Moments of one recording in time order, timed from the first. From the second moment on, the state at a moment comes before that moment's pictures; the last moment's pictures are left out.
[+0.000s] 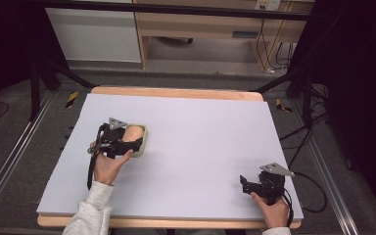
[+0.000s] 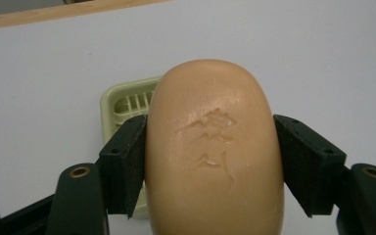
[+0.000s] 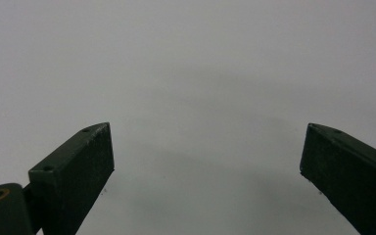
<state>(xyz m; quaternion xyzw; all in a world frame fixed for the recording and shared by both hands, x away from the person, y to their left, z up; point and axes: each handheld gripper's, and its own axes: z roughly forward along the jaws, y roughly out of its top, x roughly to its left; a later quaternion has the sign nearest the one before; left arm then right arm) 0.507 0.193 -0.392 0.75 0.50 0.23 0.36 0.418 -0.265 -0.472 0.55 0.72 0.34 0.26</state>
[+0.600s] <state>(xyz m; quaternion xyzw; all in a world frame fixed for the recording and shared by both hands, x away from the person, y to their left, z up) 0.535 0.195 -0.401 0.75 0.52 0.23 0.35 0.419 -0.266 -0.473 0.55 0.72 0.34 0.25</state>
